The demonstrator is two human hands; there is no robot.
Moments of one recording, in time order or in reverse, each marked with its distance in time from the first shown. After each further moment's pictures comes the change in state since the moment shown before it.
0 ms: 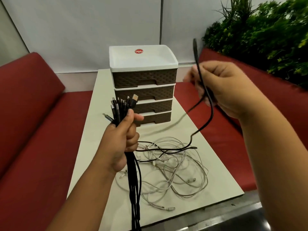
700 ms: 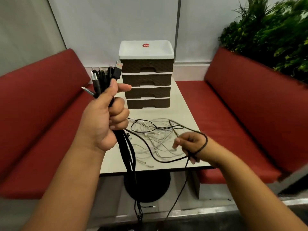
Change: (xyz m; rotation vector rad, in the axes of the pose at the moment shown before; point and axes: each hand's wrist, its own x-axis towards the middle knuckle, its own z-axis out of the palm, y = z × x) left_hand -0.151 0.022 0.087 -0.098 0.002 0.166; right_hand -0.191 0.097 -0.017 -0.101 -0.398 0.357
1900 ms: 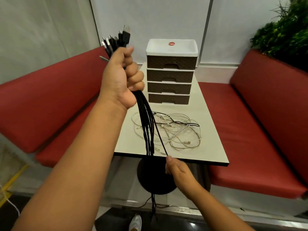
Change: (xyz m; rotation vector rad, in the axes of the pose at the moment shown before) left_hand -0.009 0.040 0.029 -0.114 0.191 0.091; right_hand -0.036 0.060 0.128 0.215 0.017 -0.207
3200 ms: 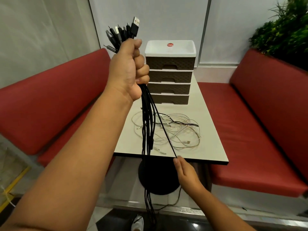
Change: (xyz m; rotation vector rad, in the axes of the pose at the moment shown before) left_hand 0.002 0.002 0.027 0.109 0.049 0.087; right_hand -0.006 0.029 -0.015 -0.299 0.139 0.025
